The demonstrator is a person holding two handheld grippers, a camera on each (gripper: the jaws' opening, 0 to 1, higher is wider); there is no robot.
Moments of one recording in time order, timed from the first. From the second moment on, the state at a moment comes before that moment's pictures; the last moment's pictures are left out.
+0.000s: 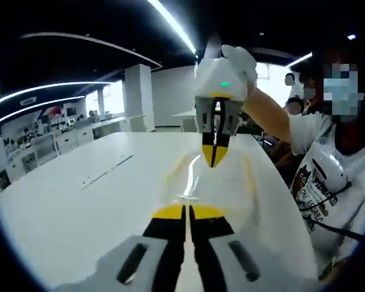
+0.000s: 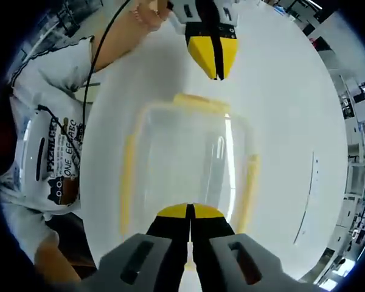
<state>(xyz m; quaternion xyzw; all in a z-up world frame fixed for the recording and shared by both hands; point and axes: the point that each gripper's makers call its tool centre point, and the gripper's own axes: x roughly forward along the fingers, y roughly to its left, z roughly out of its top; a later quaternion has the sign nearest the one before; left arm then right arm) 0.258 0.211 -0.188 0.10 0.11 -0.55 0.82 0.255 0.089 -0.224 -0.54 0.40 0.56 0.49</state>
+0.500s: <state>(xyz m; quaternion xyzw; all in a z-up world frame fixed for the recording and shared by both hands) 0.249 0.205 -0.213 0.09 0.12 -0.58 0.80 0.248 0.092 -0.224 -0.57 0.41 0.54 0.47</state>
